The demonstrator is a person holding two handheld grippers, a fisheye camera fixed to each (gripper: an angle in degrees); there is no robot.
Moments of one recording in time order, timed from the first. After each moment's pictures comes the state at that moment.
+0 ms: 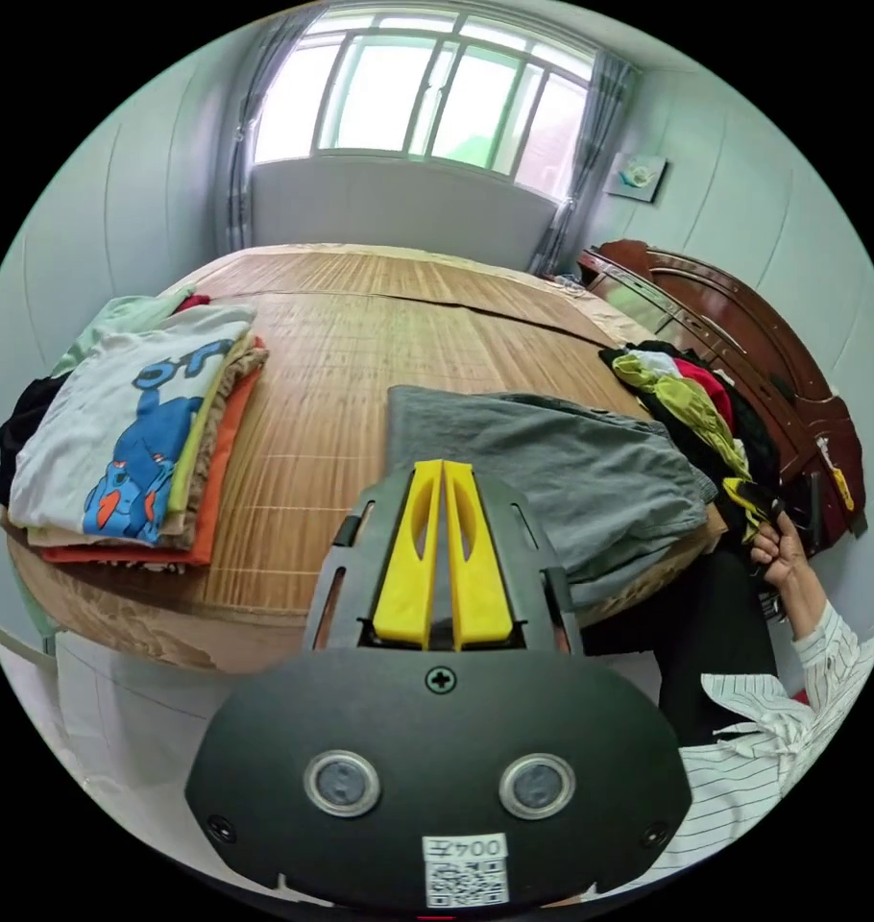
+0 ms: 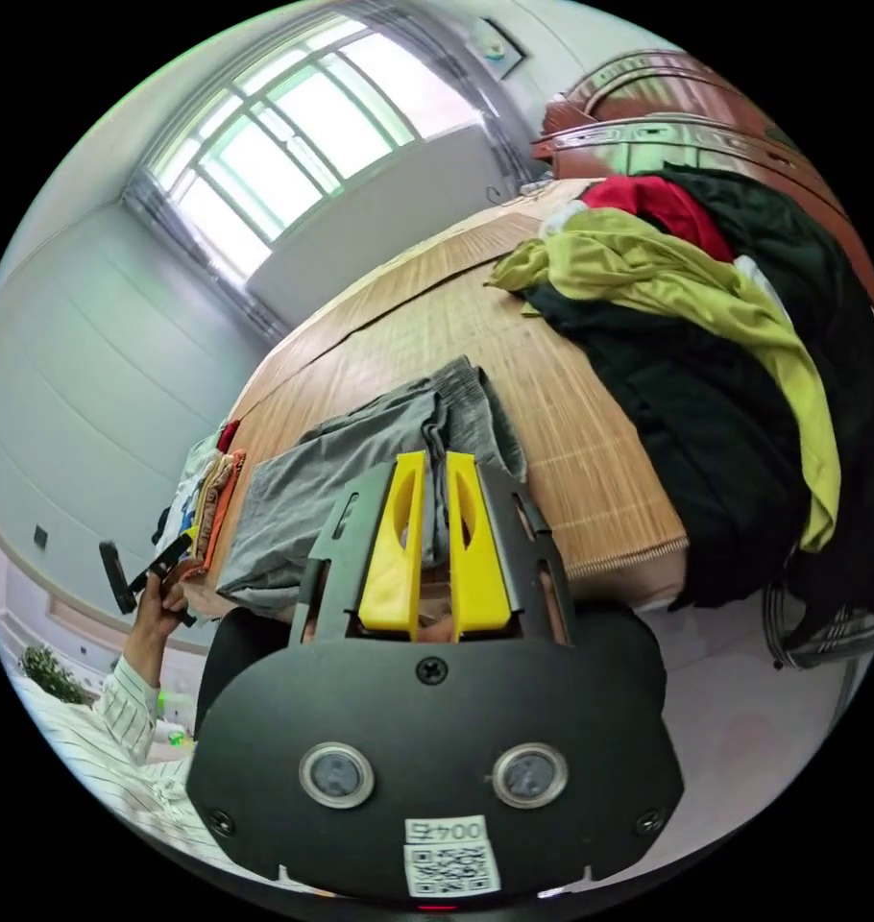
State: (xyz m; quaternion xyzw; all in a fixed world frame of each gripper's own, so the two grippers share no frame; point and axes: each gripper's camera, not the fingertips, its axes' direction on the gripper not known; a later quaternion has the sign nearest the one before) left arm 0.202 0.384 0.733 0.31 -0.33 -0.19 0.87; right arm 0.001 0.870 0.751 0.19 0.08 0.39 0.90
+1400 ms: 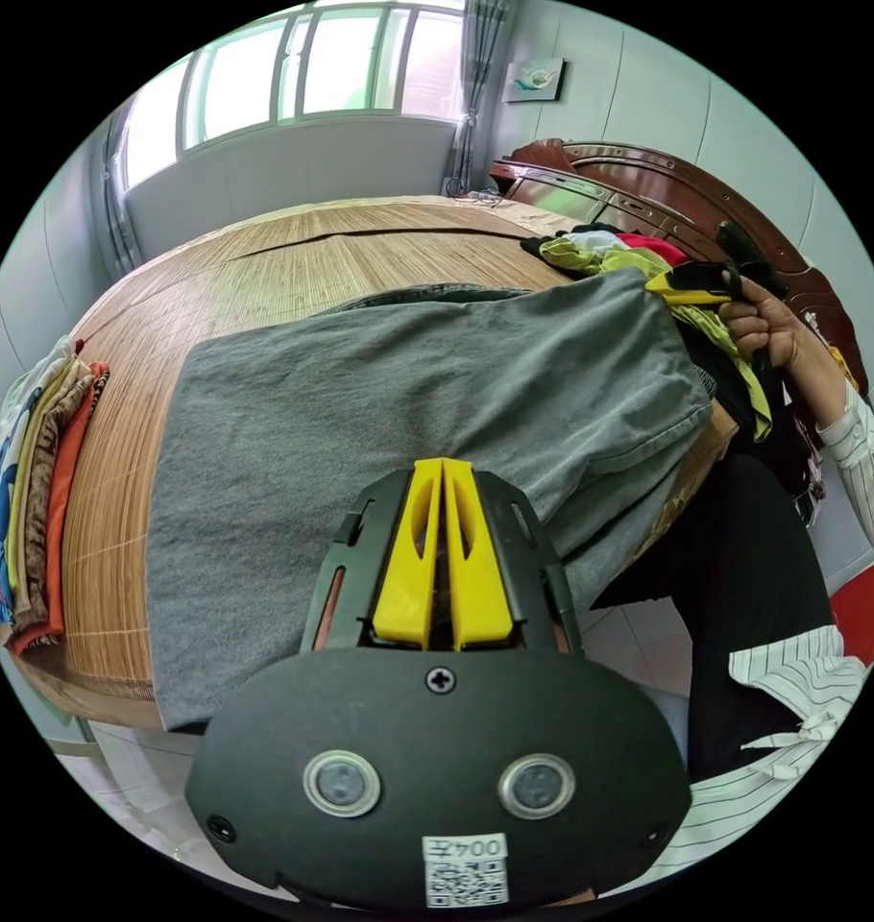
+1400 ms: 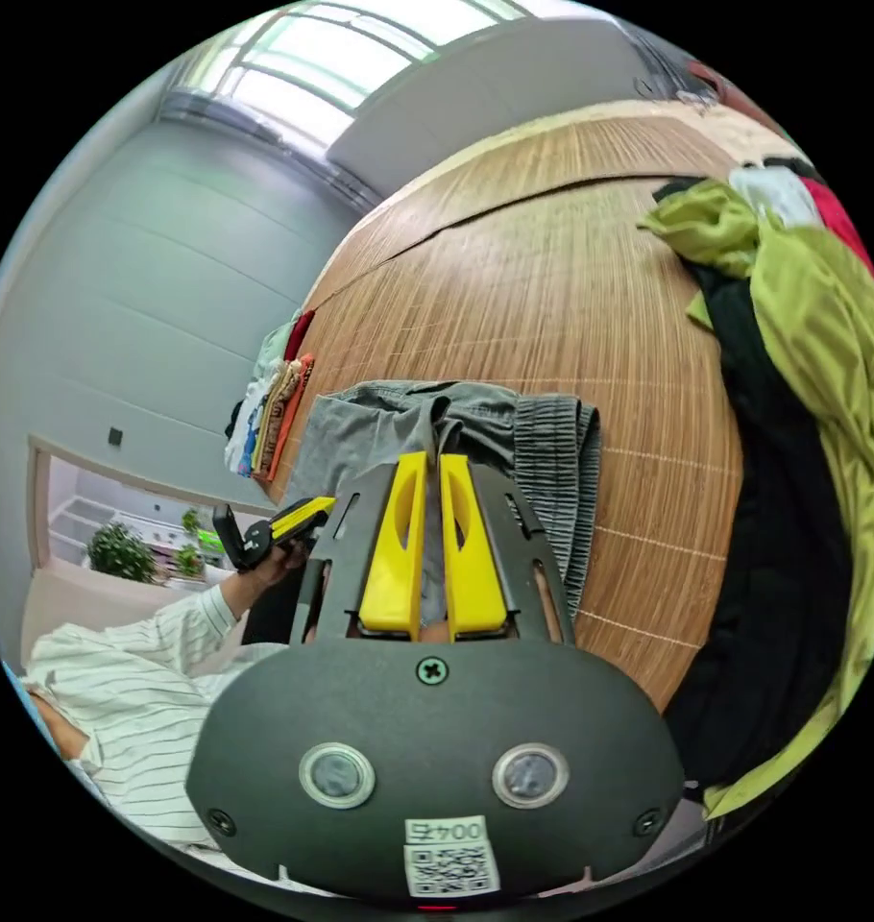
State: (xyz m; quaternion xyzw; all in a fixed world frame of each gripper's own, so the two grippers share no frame) left arm 0.203 0.313 0.888 0.21 -0.33 -0.12 0.91; right arm 0.132 0.725 0.802 0.03 -0.11 0.27 0.96
